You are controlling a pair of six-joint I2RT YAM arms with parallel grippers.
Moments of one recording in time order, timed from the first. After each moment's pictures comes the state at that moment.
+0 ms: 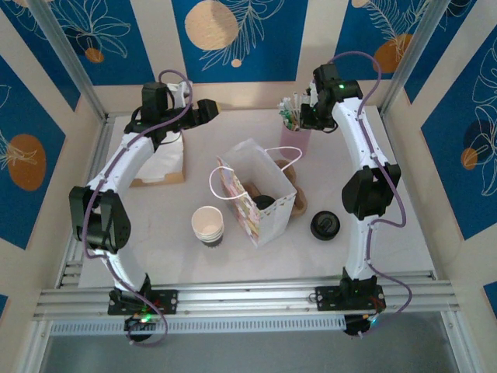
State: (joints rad) left arm -0.20 1.76 1.59 -0.26 0.65 -0.52; right arm 0.17 2.11 2.28 -1.28 -0.09 0.21
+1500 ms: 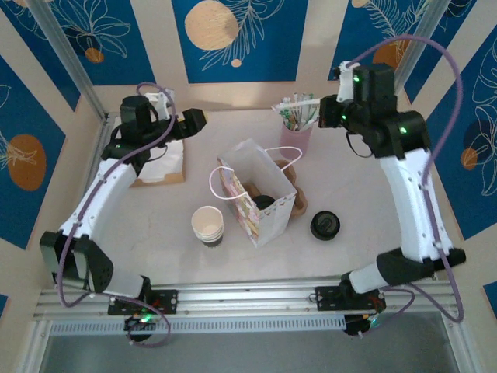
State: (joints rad) left arm -0.20 1.41 1.35 -0.31 0.49 -0.52; right arm 0.31 1.42 2.04 -1.14 0.02 0.20
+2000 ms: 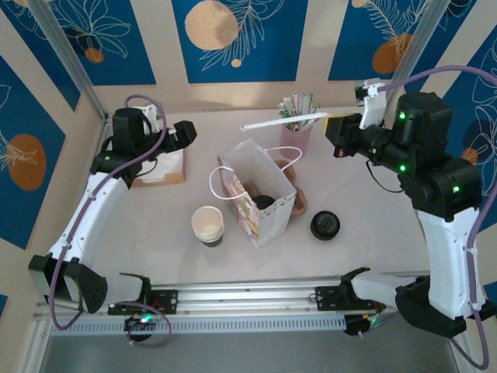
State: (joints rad) left arm -0.18 1.29 1.29 -0.50 0.30 -0.47; right arm 0.40 1.18 1.98 -1.14 -0.21 0.21
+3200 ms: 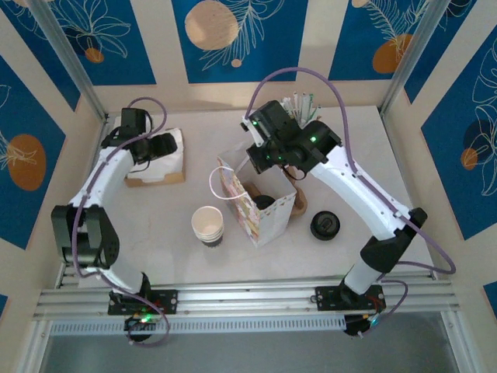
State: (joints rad) left arm -0.04 1.62 1.39 -0.68 0.07 -0.36; right arm 0.81 1.64 1.96 -1.21 0.20 0.12
